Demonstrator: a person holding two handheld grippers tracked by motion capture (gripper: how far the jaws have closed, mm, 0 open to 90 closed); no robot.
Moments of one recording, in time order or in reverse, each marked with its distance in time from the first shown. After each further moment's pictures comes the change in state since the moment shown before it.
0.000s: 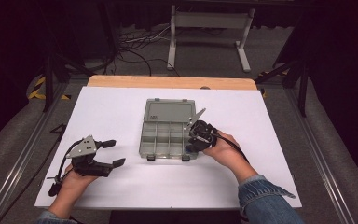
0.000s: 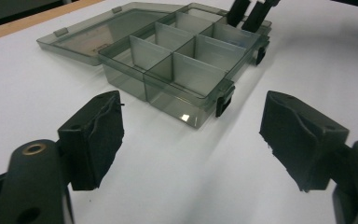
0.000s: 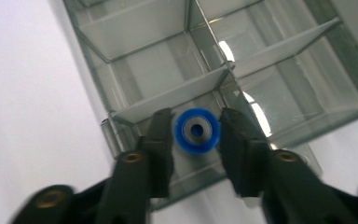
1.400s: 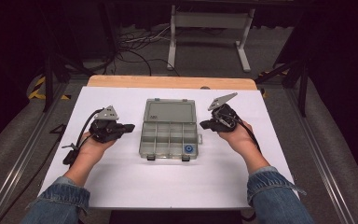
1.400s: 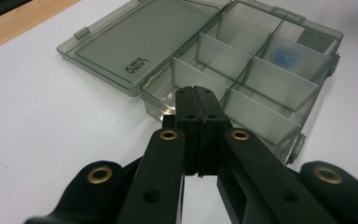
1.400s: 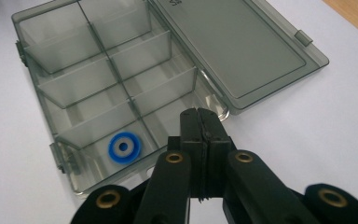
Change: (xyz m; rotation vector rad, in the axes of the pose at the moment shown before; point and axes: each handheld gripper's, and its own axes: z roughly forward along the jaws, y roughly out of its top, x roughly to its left) left arm 0.046 0.072 0.054 0.201 0.016 -0.027; right arm -0.046 -0.020 -0.050 -0.238 -0.080 0.097
